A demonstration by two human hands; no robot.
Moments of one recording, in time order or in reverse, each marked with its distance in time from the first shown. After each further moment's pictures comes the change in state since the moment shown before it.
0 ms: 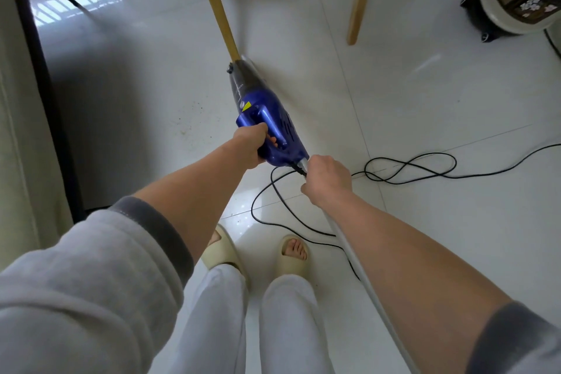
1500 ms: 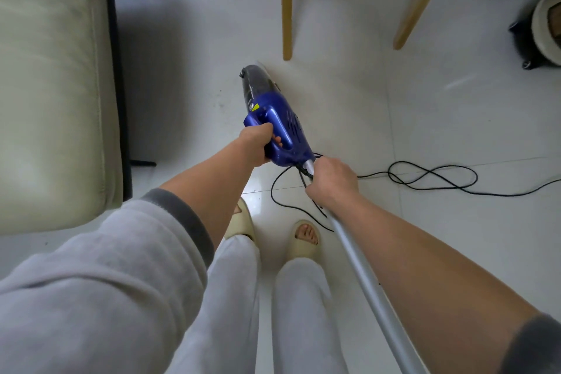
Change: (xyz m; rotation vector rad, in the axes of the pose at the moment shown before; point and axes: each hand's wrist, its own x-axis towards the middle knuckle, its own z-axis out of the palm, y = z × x) left_hand -0.015 -0.039 -0.108 -0.112 0.024 -0.070; right_hand -0.055 -0.083 0.026 -0.087 -0.088 -0.068
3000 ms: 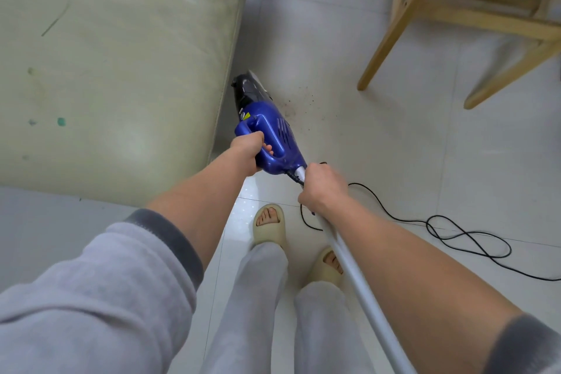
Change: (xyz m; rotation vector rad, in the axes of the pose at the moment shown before) left_hand 0.026 0.019 -0.215 -0.358 0.077 -0.059; right_hand 0.017 -0.207 0.018 -0.231 -0.122 -0.186
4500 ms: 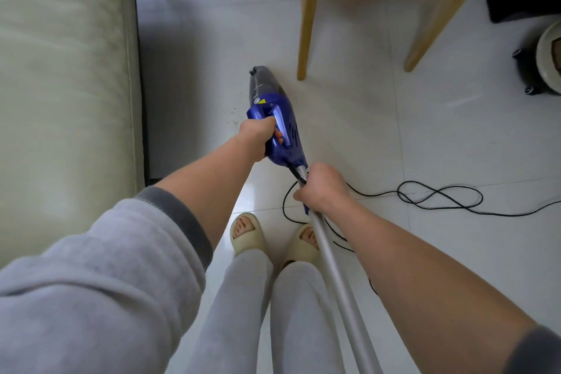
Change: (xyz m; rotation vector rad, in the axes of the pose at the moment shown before) left_hand -0.020 -0.003 0.172 0.415 -0.055 0.184; right_hand -0.009 0.131 -0.011 0.467 0.057 0.257
